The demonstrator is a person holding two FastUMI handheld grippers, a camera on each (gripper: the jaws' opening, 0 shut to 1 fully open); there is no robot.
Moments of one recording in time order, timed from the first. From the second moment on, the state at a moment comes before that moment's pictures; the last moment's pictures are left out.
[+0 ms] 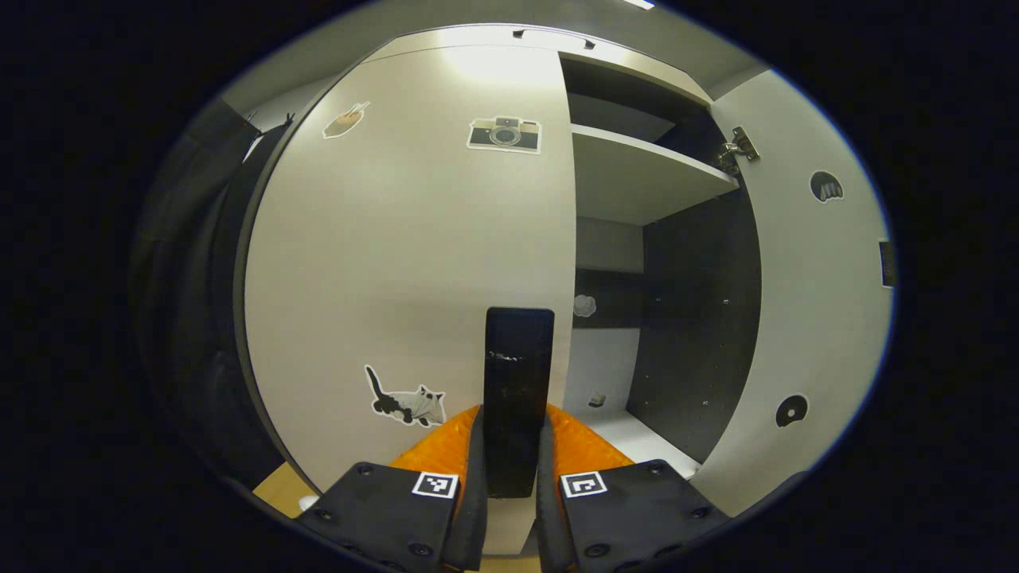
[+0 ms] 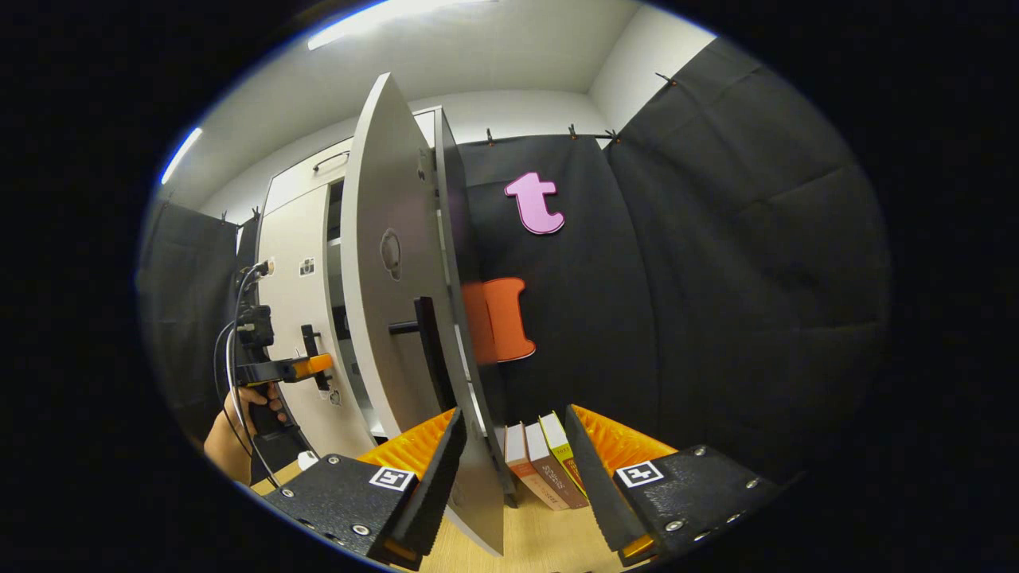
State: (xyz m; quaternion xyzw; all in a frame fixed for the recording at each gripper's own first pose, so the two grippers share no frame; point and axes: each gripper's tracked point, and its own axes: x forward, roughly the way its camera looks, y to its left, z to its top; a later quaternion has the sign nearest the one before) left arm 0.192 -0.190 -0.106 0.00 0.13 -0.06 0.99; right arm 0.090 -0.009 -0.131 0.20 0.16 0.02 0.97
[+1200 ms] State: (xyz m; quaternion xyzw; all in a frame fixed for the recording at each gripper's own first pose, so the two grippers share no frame) left arm 0.082 -0.129 -0.081 -0.01 0.12 -0.12 0.99; right arm 0.046 0.033 -0.086 0.13 0.12 0.04 0.98
